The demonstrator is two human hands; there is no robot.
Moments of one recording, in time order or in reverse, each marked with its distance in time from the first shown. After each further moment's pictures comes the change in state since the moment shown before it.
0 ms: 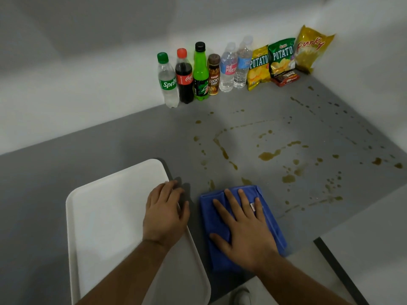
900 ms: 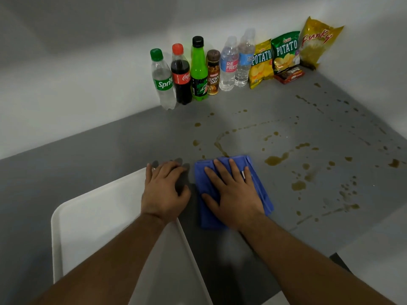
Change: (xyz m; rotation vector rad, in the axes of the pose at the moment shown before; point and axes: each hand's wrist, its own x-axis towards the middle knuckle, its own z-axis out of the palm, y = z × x) left_hand 0.091 -0.008 -0.005 -0.032 -0.035 0.087; right_hand 0.118 0.009 -0.018 -0.049 0.006 0.049
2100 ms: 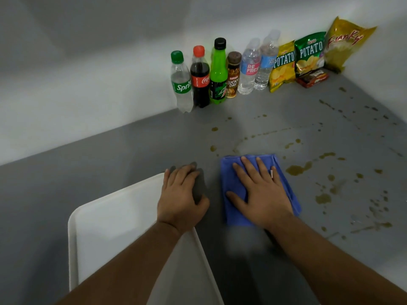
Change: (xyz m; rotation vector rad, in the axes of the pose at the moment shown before) left_hand 0.001 0.000 -0.006 -0.060 0.032 0.040; right_hand 0.020 0.029 -0.001 0.038 0.114 0.021
